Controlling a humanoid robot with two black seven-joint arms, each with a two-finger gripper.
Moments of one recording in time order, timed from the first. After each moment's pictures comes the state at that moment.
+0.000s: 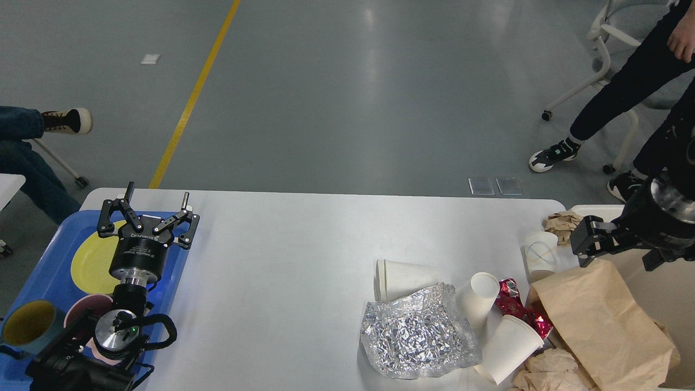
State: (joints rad) left arm -0.31 0.17 -1.22 -0.77 -0.14 -0.58 -0.28; right arm 2.23 -0.47 -1.48 1.62 -0.22 0.54 -0.14
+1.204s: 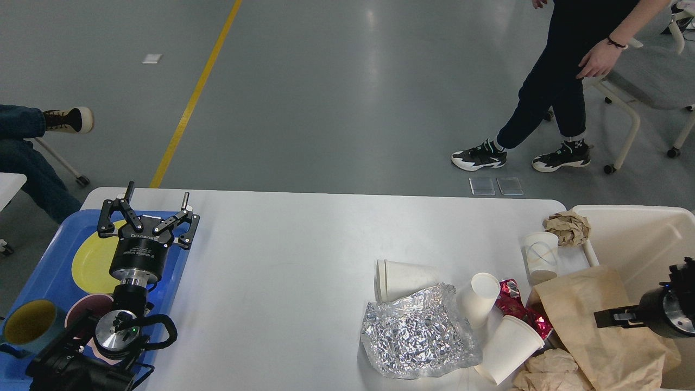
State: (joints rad) left arm -0.31 0.17 -1.22 -0.77 -0.14 -0.58 -0.28; right arm 1.23 -0.46 -1.57 0.97 -0.37 -0.05 0.39
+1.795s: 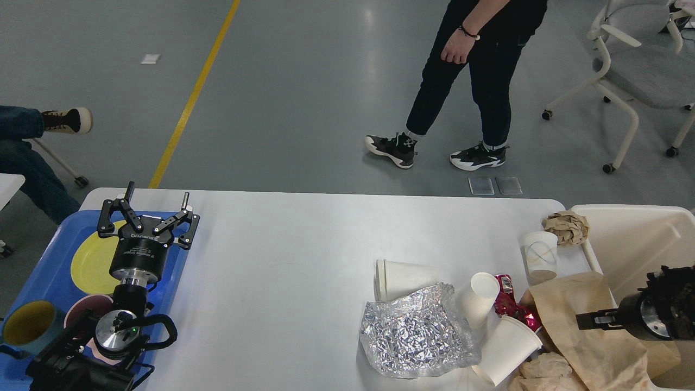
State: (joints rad) left arm -0.31 0.17 -1.22 -0.77 -0.14 -0.58 -0.28; right arm 1.12 -0.43 -1.49 0.85 -0.37 -0.05 0.37
